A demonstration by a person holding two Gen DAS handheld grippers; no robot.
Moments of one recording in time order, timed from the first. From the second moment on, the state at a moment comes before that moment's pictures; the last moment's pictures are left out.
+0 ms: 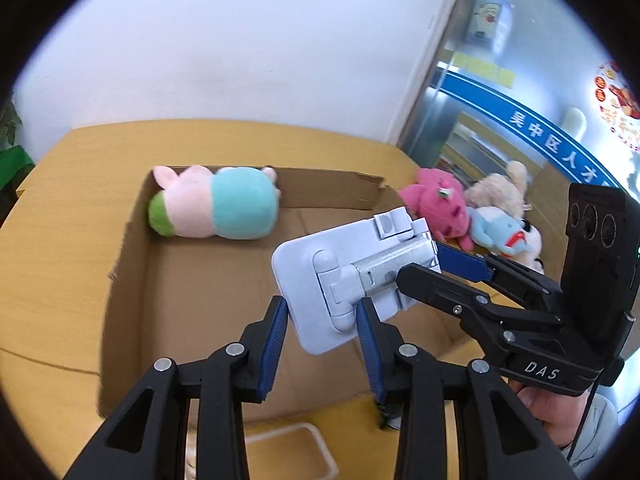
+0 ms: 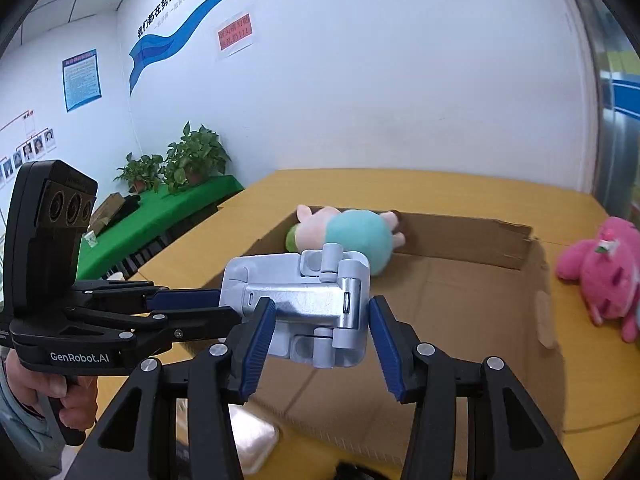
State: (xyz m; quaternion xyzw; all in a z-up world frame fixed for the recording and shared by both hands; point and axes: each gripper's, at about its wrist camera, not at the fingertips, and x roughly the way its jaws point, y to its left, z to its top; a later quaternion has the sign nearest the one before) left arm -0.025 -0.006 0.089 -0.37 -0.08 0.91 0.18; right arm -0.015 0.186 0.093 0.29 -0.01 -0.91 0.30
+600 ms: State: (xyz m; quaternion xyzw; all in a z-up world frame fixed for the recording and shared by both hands) left arm -0.158 -0.075 0.014 -0.49 -0.07 0.87 0.09; right arm -0.192 0.092 -0.004 0.49 -0.07 -0.81 0.32
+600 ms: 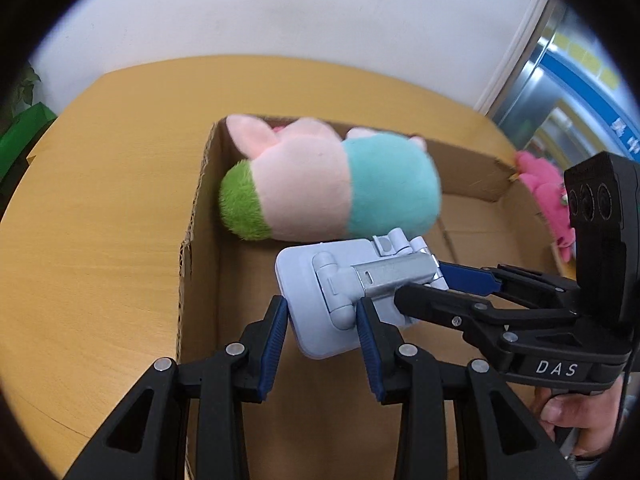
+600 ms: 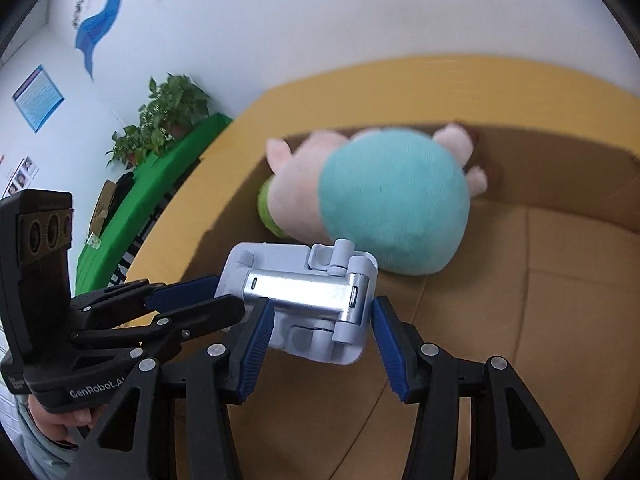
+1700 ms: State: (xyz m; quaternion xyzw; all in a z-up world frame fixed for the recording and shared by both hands) left arm 0.015 -0.008 0.145 -0.25 0.02 0.97 0.05; right arm 0.007 0.192 0.126 0.28 0.01 -0.94 0.17
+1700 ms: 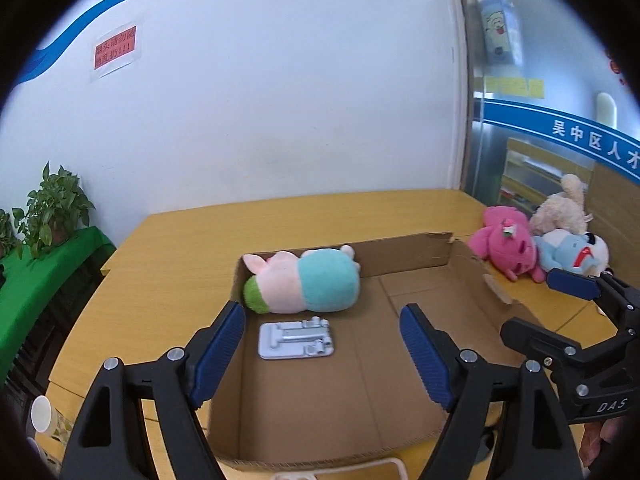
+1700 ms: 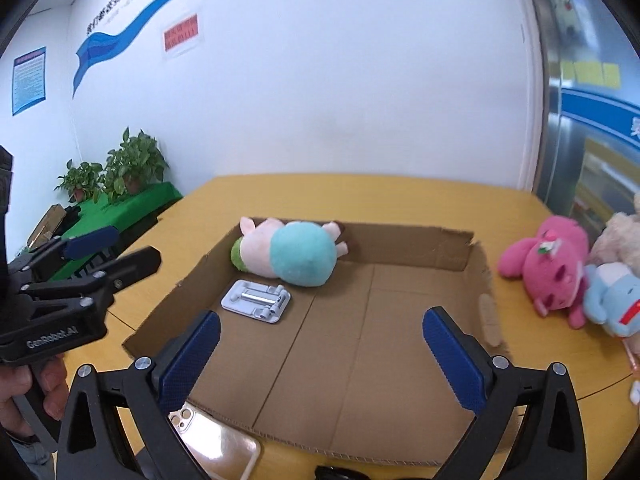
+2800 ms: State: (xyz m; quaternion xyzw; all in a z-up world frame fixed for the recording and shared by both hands) left arm 0.105 -0.054 -0.012 -0.46 -0.04 0.88 0.11; right arm 0.157 0.133 -0.029 0.44 0.06 -0.80 0.41
